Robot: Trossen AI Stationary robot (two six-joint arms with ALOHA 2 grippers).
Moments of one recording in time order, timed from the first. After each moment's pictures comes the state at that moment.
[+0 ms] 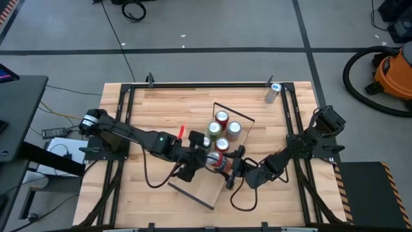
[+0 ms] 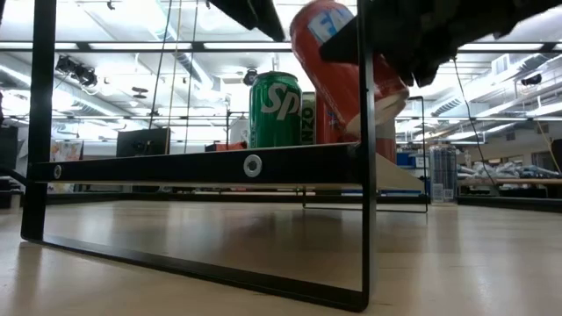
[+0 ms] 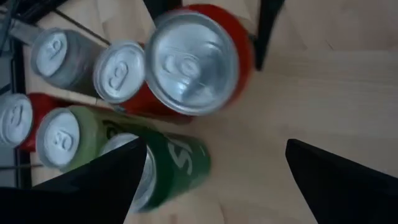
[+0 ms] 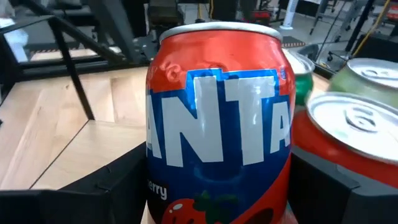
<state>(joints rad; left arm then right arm) -0.33 1.69 1.52 -0.80 -0.33 0.15 0.58 1.68 0.79 0.47 0.92 0.34</state>
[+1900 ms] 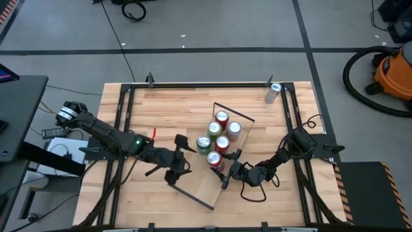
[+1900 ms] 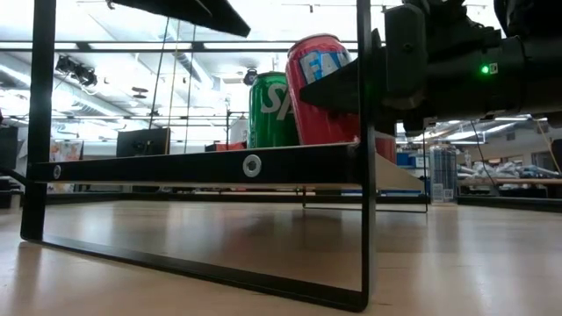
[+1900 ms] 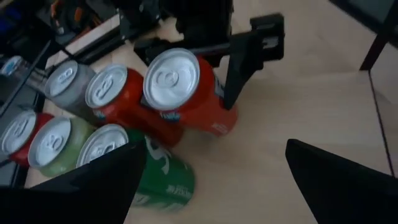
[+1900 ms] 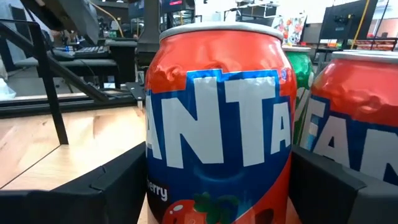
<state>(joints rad) -0.41 1.35 0.94 -0.21 -0.35 0.24 0.56 2.12 0.70 1.45 1.00 -0.05</state>
